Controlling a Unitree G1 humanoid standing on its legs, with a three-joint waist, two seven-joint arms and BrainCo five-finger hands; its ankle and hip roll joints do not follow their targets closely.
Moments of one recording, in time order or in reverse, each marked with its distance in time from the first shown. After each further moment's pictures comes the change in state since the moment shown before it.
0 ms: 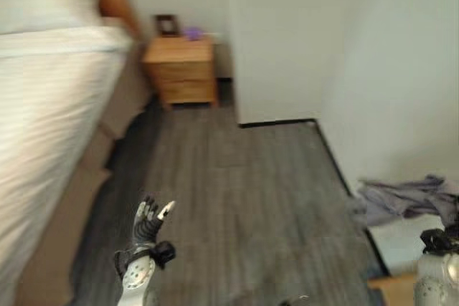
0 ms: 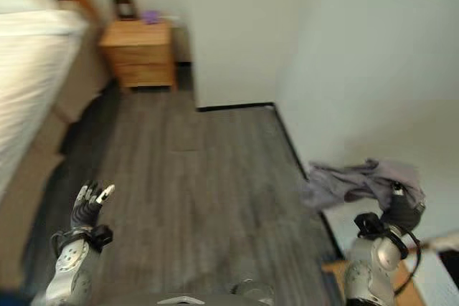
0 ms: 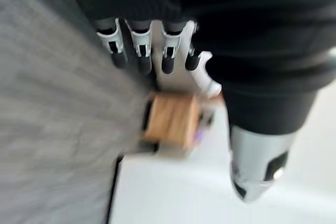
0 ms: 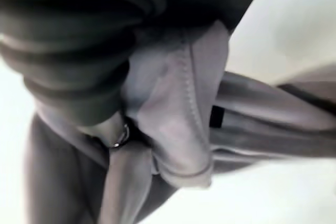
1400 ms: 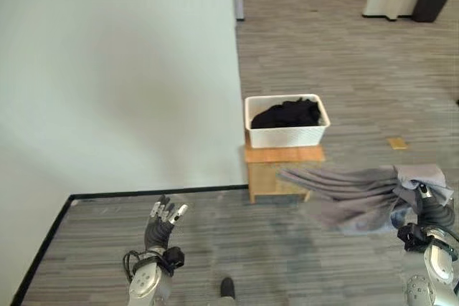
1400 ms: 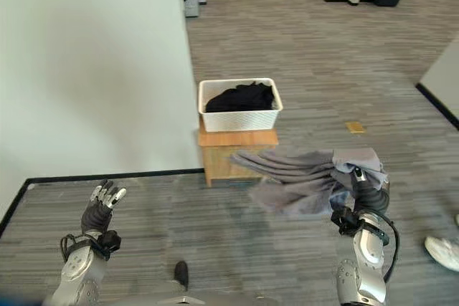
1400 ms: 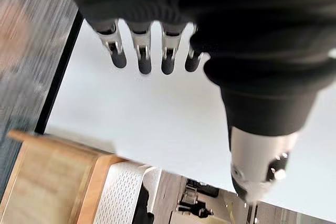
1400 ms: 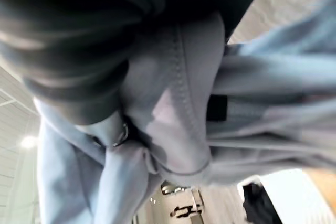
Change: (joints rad) left arm 0.012 -0.068 -0.034 -0.119 -0.004 0.013 -0.074; right arm 0.069 -0.115 0.128 -0.038 -0.095 0.092 0.091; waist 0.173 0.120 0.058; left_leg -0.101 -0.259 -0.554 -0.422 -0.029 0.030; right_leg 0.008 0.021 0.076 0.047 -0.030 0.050
